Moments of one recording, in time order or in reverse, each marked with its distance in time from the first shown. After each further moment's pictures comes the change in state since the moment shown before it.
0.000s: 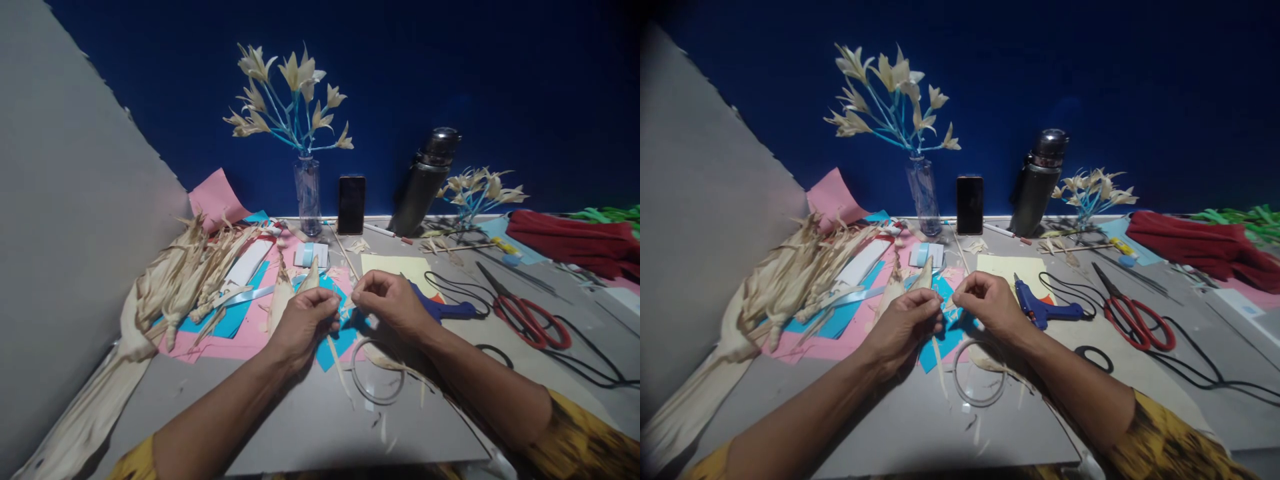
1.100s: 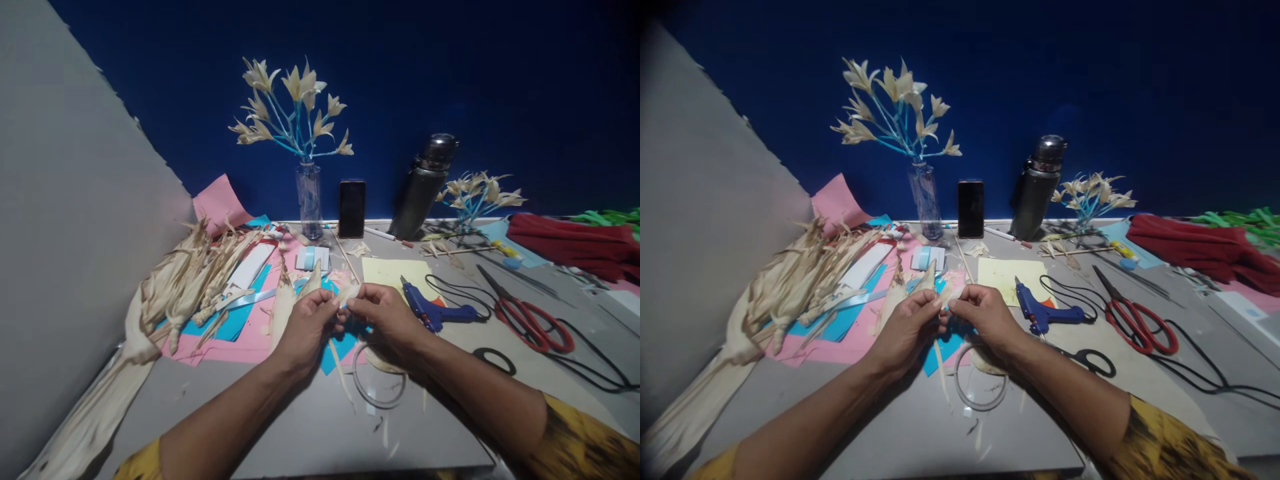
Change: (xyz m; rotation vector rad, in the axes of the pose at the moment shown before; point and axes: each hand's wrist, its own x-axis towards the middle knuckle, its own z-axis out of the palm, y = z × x) left_hand -0.001 -0.004 0.008 -0.005 0.010 0.070; right_hand -0.005 0.010 0.017 0.206 -0.024 0.169
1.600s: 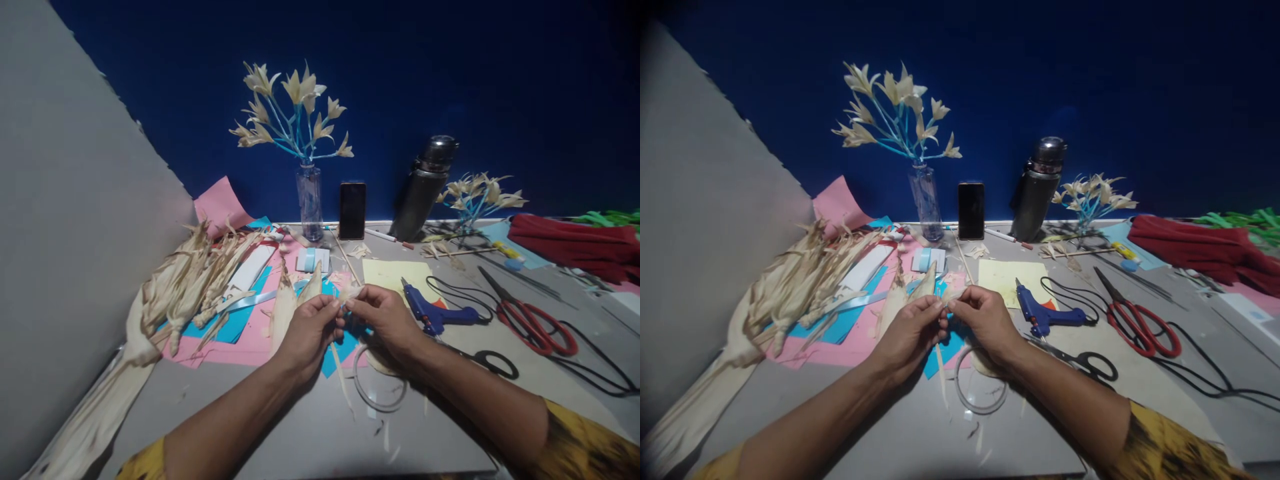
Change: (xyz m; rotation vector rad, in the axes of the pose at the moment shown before) left_hand 0.001 -0.005 -0.002 -0.068 0.020 -0.068; right_hand -0.001 0.007 0.002 -0.002 0.088 -0.065
